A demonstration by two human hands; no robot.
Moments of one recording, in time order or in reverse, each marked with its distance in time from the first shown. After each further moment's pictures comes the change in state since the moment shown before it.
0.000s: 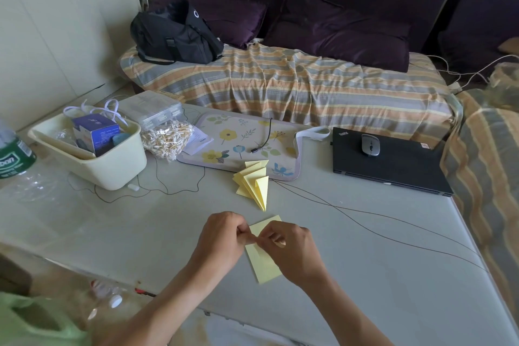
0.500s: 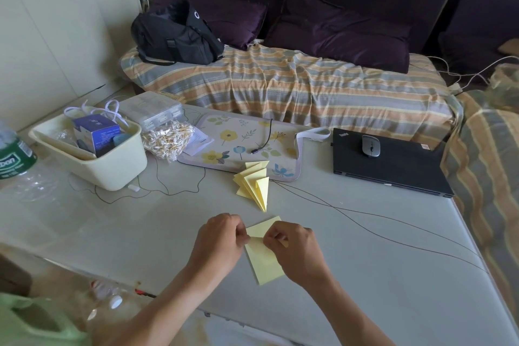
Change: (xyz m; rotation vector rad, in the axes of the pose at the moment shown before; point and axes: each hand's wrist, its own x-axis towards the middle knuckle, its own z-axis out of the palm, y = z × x) left_hand 0.001 -0.008 0.004 0.093 0.011 0.004; right_hand 0.001 -0.001 -0.007 -0.015 0.020 0.053
